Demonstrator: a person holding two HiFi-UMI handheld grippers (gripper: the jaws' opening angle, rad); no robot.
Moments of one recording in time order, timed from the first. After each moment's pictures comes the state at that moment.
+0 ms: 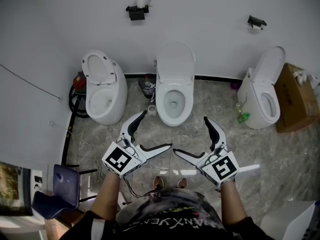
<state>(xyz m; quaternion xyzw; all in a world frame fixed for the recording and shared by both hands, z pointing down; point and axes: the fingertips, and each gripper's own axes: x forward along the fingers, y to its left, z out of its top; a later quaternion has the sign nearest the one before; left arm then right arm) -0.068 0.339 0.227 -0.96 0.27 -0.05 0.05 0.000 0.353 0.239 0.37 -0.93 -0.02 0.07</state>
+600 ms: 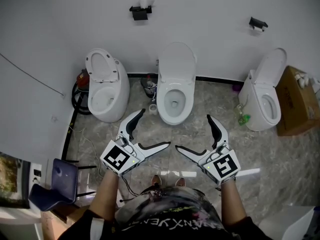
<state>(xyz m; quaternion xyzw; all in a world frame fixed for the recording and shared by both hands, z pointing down) -0.052 0.366 0.222 -0.95 0.29 -0.05 0.06 0.031 0.373 0.238 0.37 -0.92 -0.04 0.07</state>
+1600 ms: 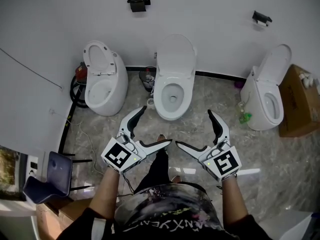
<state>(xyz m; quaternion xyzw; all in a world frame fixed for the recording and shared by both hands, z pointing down) 0.000 0.353 0.268 -0.95 0.31 -0.06 0.05 0.077 0.353 0.276 0.36 -0.93 -0.04 0.07</state>
